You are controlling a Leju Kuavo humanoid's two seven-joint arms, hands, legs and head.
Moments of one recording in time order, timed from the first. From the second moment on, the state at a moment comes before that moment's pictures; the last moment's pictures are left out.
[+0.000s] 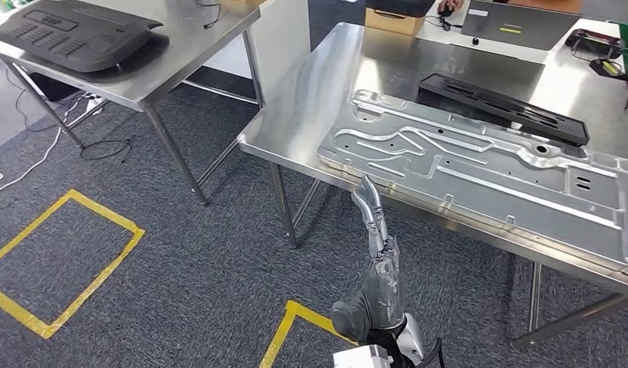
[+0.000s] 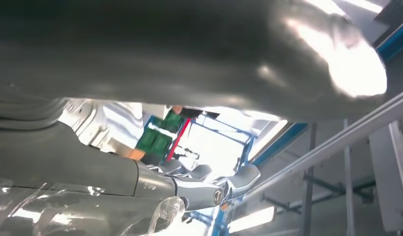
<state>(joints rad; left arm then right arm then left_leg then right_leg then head) -0.12 -0.04 -0.91 -0.24 0.71 0.16 -0.17 -0.15 -0.03 0.77 -1.87 0.48 -0.68 -0.16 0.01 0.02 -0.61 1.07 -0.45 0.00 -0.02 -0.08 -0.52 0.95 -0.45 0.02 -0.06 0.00</state>
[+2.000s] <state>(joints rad) -0.12 -0.07 -0.93 -0.24 0.71 0.19 -0.15 -0.21 -0.06 0.80 -1.87 0.54 -0.65 -0.06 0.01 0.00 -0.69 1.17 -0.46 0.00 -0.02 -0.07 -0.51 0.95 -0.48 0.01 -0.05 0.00</state>
